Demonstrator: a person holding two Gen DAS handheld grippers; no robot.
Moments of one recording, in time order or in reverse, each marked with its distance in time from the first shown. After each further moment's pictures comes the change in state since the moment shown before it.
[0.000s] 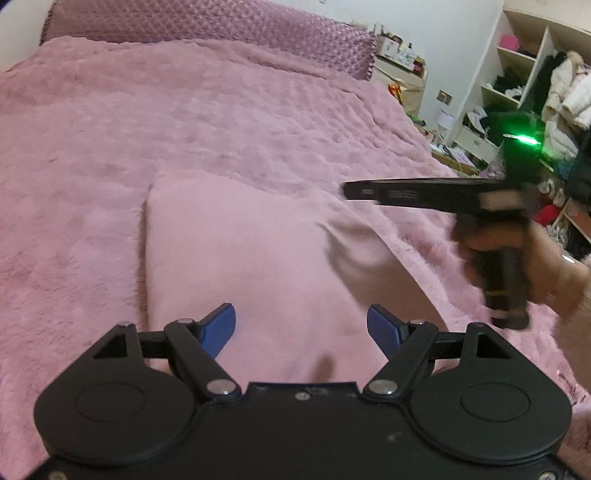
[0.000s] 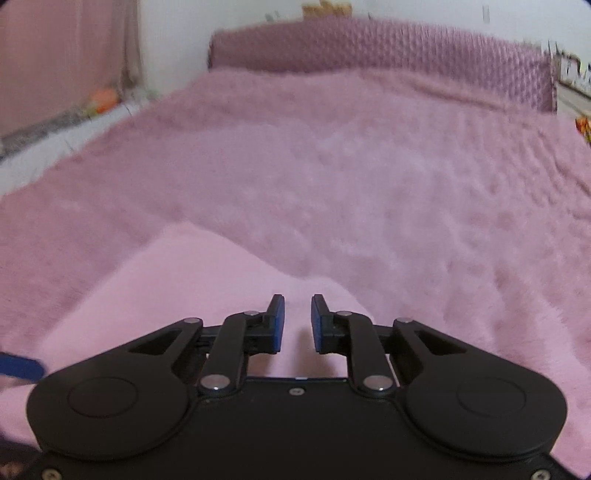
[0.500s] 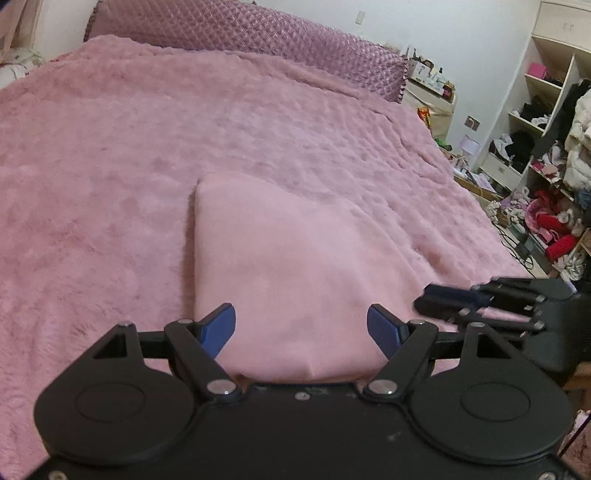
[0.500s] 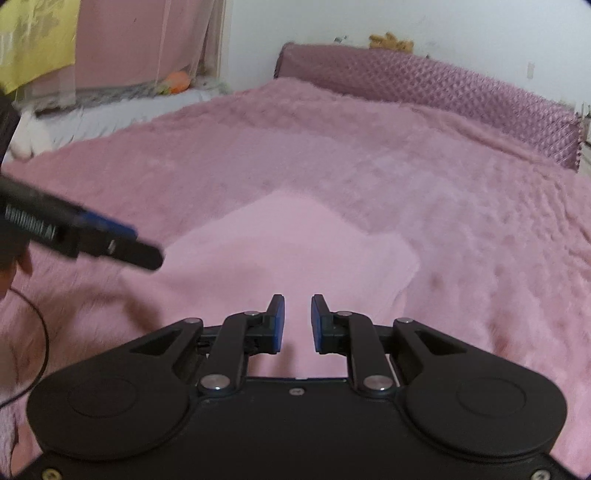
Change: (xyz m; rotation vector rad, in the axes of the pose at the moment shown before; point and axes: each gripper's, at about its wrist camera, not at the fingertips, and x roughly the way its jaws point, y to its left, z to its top) left arm -0.050 0.000 -0.027 -0.082 -0.049 0.068; right arm -0.118 0.075 -0.082 -0.190 -0.015 0.063
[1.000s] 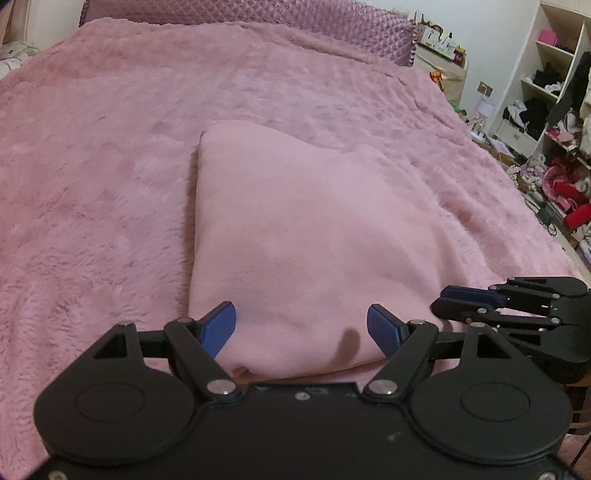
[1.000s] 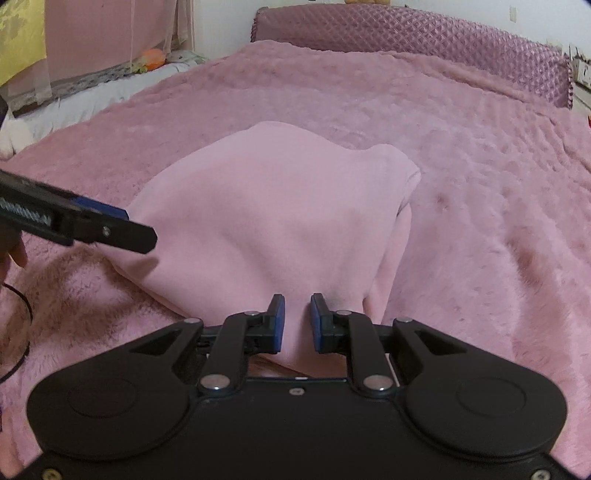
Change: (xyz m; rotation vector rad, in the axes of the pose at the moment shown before) left arm 0.046 0.008 -0.019 0.044 0.089 0.063; right arm 0.030 -0.012 -0.043 0.122 0.092 -0.001
